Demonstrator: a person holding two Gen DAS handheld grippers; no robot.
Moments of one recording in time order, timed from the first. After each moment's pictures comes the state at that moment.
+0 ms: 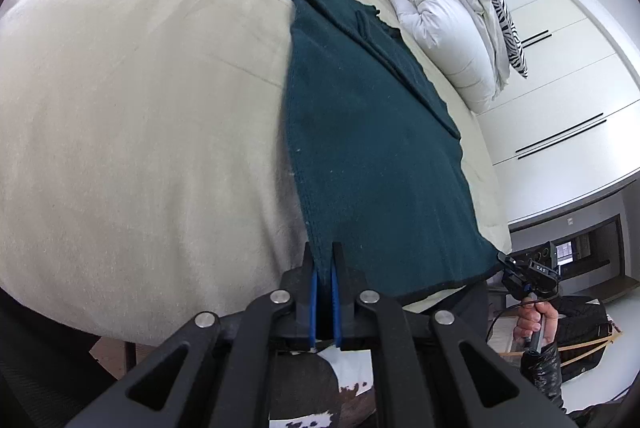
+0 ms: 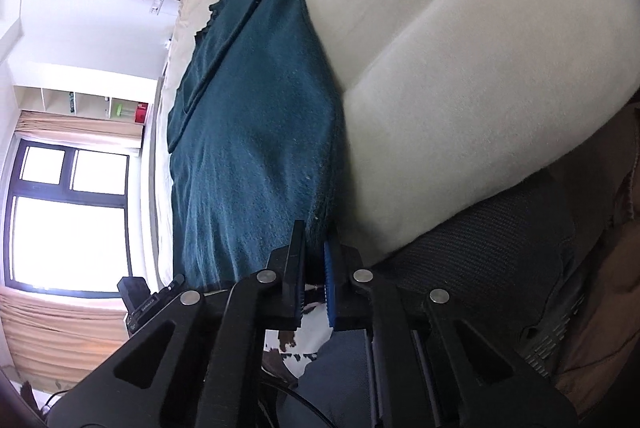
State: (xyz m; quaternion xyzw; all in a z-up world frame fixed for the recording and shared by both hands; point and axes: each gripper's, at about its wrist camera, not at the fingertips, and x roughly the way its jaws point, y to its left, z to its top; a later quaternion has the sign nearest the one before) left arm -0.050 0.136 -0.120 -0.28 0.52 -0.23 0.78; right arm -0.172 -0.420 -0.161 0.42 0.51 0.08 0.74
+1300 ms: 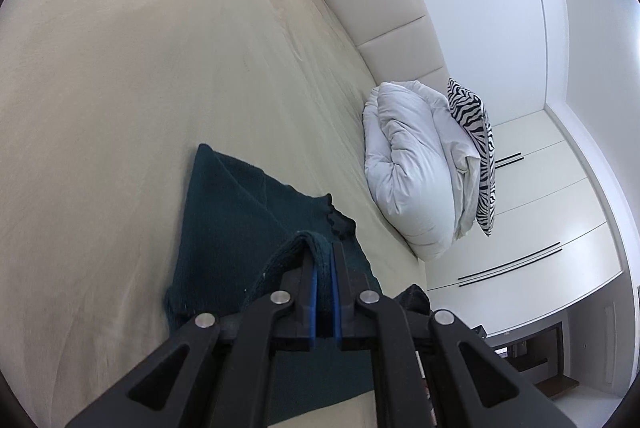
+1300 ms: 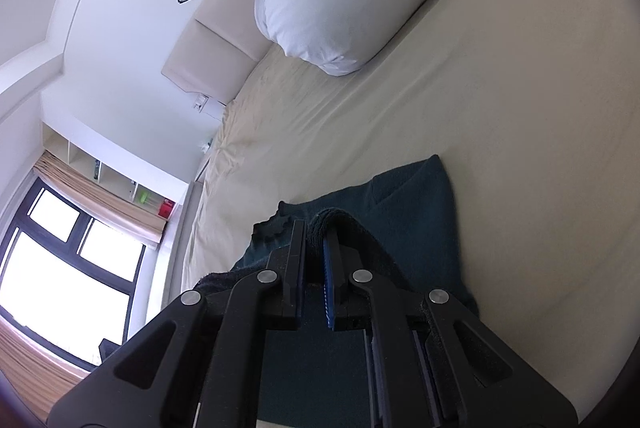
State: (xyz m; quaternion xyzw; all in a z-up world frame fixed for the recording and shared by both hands) left arm 0.253 0.129 -0.063 -0.44 0.40 -0.21 0.78; right arm 0.151 -0.441 -0.060 0.41 0.32 0.05 0.85
